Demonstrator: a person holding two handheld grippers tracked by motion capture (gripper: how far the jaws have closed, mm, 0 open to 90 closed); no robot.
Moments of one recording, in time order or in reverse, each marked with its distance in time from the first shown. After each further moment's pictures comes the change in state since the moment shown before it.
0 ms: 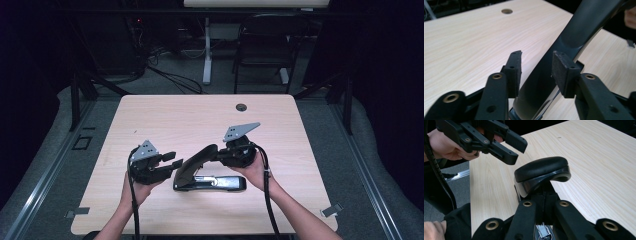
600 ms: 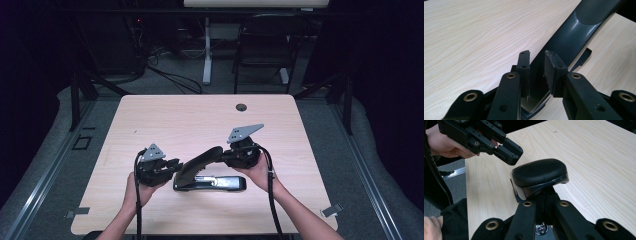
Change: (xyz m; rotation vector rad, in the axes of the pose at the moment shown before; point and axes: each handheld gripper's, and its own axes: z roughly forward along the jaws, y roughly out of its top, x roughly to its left) left arm 0.001 -0.007 0.012 0.097 0.024 -0.006; right arm -0.005 -0.009 -0.006 0.026 -0.022 0.007
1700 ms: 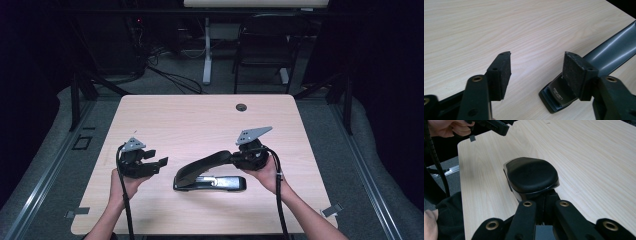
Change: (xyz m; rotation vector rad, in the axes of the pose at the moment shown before) left arm 0.044 -0.008 -0.019 0.006 0.108 -0.142; right arm -0.009 -0.018 -0.012 0.029 -0.034 0.024
